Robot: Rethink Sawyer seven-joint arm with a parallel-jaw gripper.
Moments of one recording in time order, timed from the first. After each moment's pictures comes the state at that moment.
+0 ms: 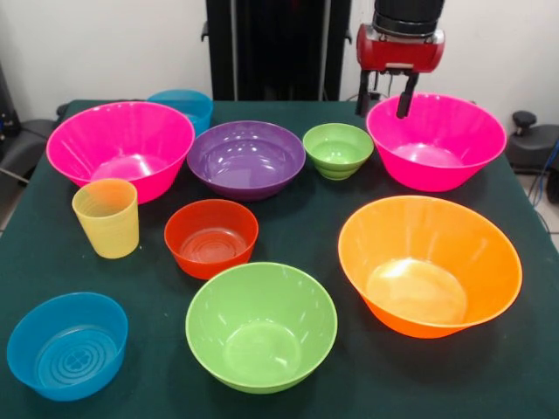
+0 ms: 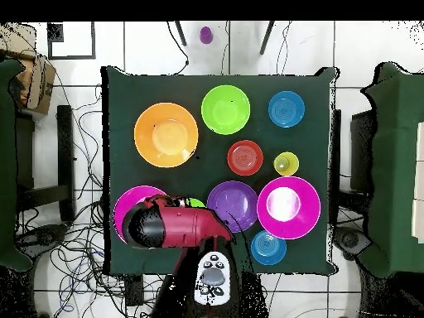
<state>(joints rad) 0.01 -0.75 -0.06 1.98 0.00 0.27 1.70</state>
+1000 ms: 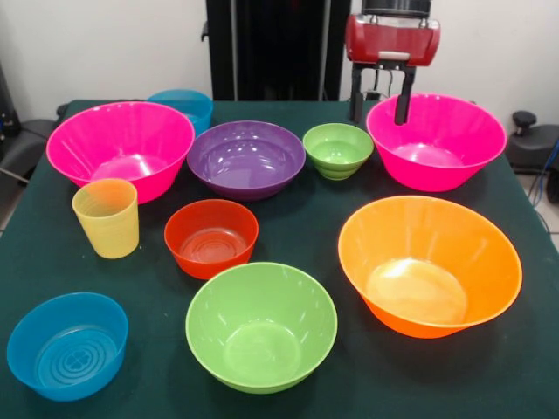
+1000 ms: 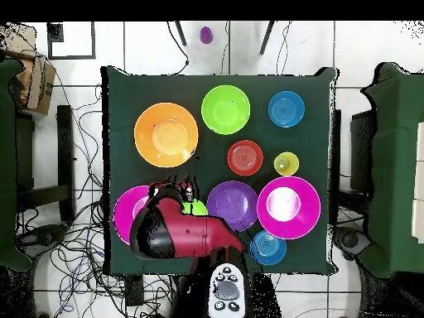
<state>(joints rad) -0.05 -0.81 -0.04 2.04 -0.06 -0.08 1.70</state>
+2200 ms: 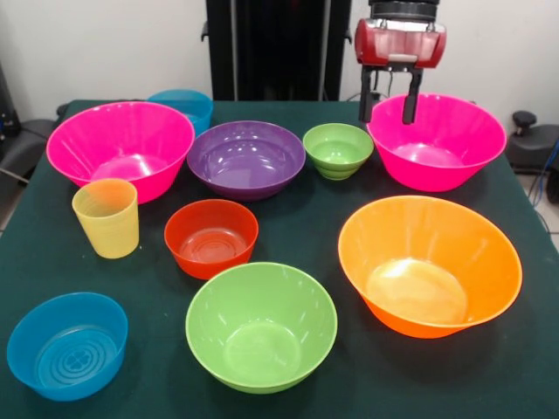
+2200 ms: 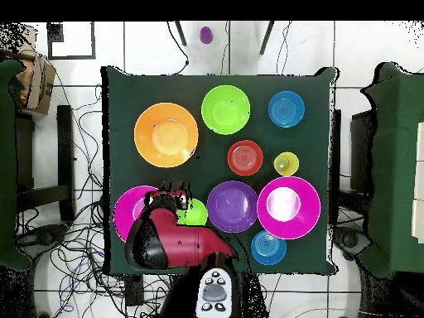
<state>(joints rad) 0.00 -0.79 -0.07 2.10 -0.06 -0.18 1.70</state>
